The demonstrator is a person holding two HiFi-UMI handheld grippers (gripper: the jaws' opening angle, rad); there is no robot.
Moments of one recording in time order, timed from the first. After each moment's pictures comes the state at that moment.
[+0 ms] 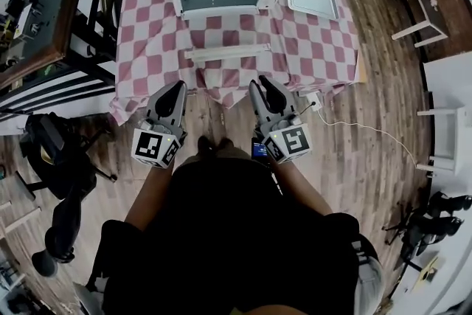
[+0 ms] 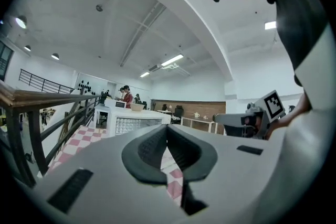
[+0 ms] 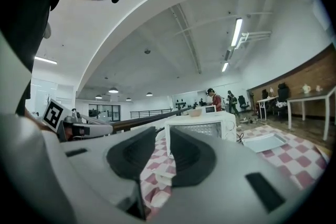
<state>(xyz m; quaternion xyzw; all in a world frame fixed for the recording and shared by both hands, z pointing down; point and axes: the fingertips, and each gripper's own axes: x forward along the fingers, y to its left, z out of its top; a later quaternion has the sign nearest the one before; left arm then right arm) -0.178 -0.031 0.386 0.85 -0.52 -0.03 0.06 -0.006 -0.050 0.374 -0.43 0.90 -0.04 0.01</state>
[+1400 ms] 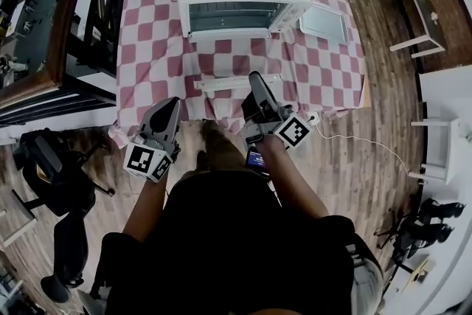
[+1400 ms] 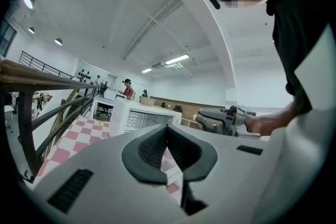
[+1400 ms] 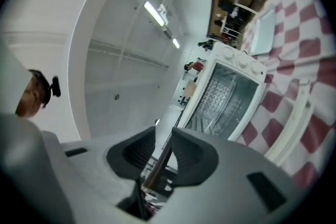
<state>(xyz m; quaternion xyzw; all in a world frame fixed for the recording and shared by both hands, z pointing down) -0.251 -0.112 0.423 0.86 -0.50 -0.05 0.12 -0.073 -0.188 0.405 -0.31 0.81 -0.42 0.27</state>
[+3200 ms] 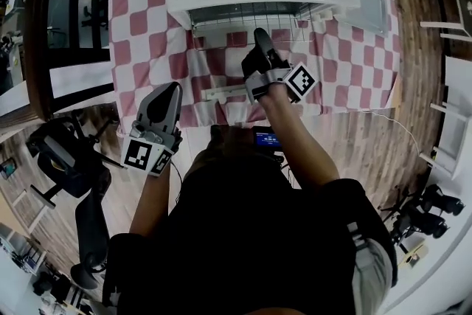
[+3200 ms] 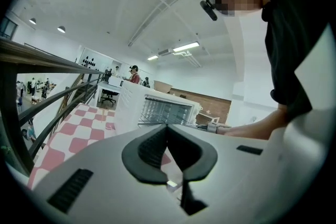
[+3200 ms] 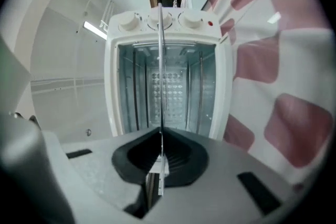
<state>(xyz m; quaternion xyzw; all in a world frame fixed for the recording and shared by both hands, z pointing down) -0.268 -0.245 0.476 0.85 -0.50 0.00 0.18 -0.085 -0.387 0.568 -0.34 0.63 -0.62 0.33</state>
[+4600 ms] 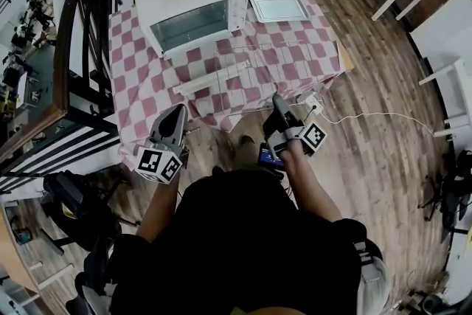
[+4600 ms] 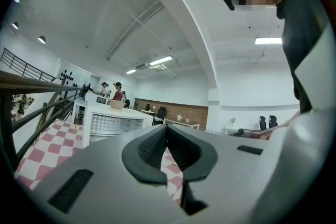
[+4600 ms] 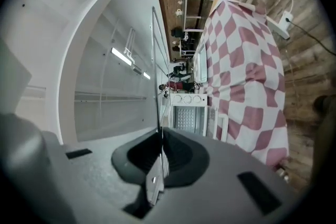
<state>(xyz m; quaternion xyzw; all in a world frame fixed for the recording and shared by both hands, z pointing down) -0.145 -0.040 0.386 0.90 -0.43 -0.05 0.08 0.129 -0.048 0.472 -0.39 0.62 -0.53 0.42</state>
